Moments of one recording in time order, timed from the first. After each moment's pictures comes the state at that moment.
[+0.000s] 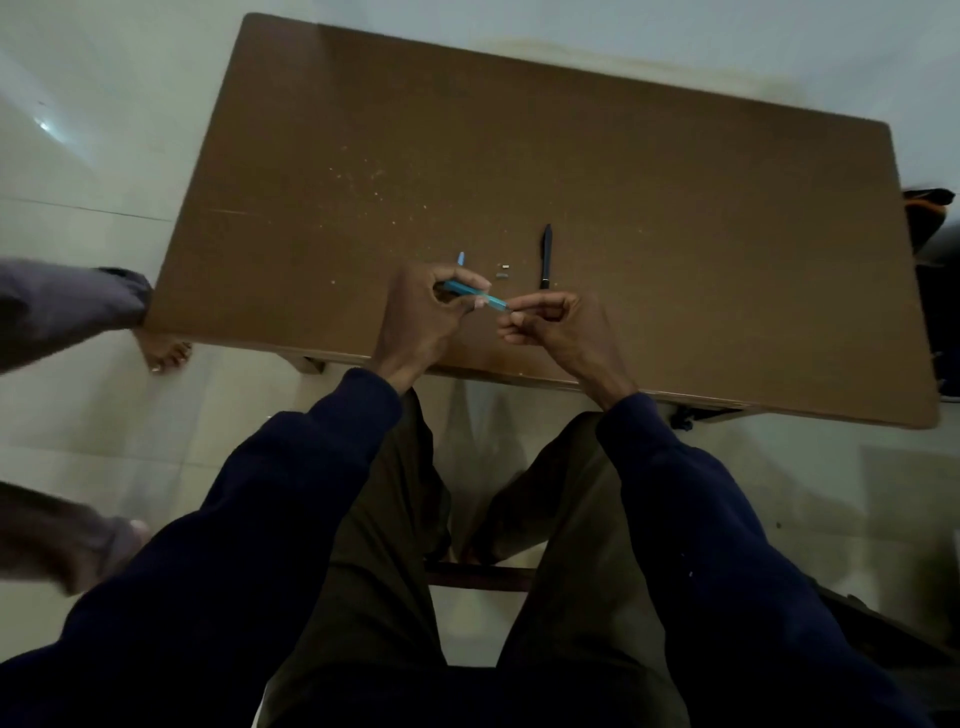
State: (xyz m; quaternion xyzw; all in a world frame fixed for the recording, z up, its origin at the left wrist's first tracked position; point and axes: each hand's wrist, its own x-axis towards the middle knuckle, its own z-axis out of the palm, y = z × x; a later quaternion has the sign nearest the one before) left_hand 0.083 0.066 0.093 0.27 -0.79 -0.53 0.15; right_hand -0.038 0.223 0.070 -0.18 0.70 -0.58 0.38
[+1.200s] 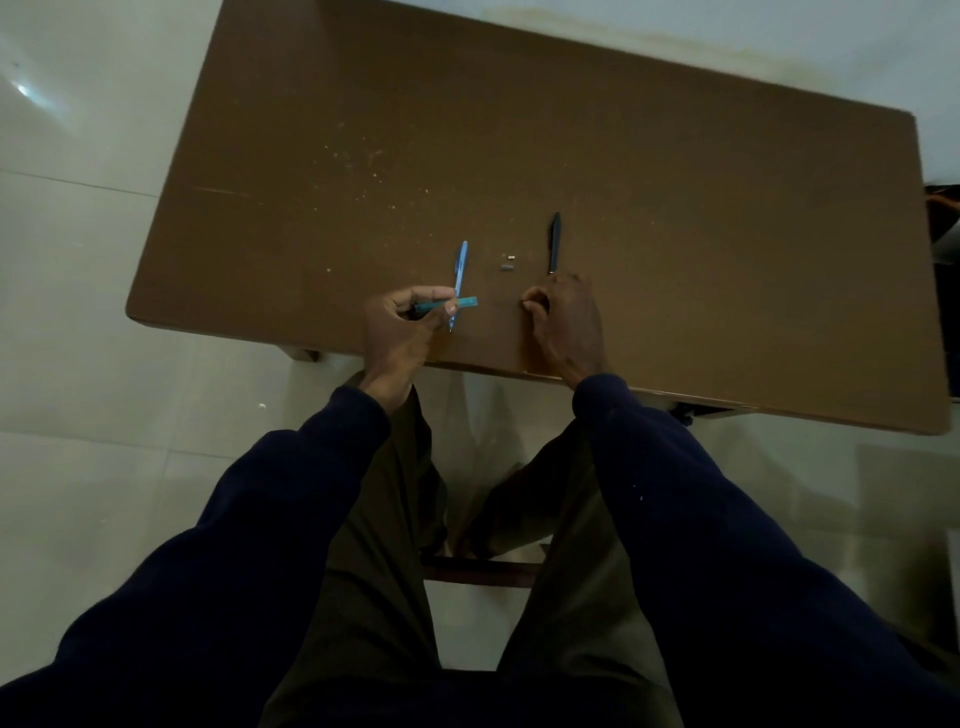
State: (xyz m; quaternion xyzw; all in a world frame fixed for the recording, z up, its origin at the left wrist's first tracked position) left_hand 0.099 0.062 0.046 0.41 -0.62 -0.64 0.18; right_hand -0.061 0.202 0.012 -0.33 0.91 -0.21 0.13
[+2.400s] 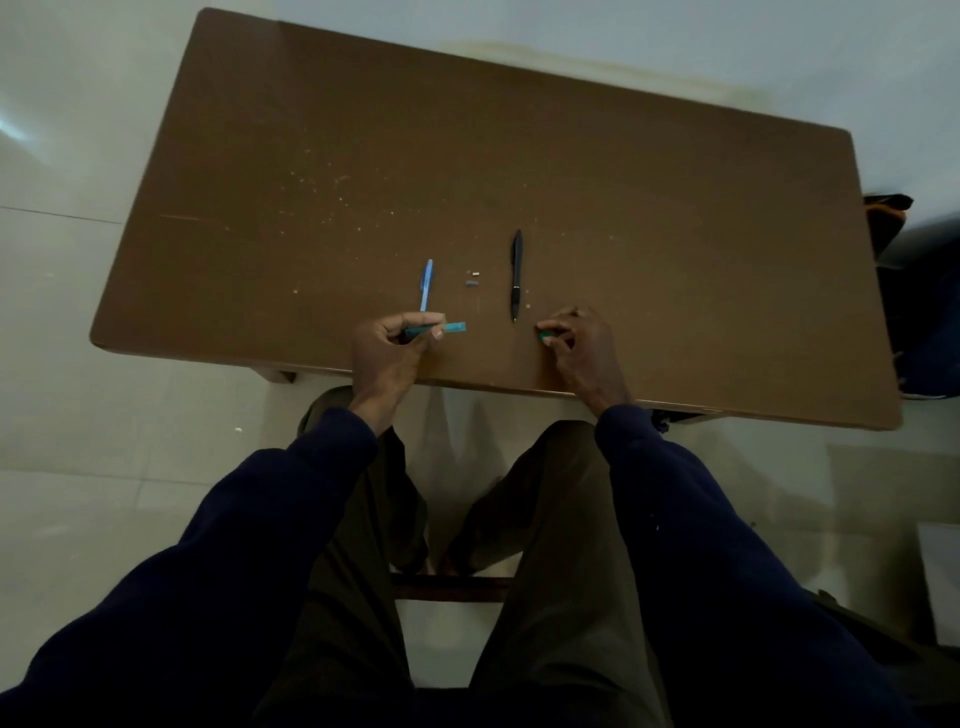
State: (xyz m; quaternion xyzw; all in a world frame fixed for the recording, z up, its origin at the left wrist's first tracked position) left_hand 0.087 0.081 0.031 0.40 -0.62 -0.65 0.18; right_hand -0.090 0.270 0.011 -0.29 0.89 -0.29 0.18
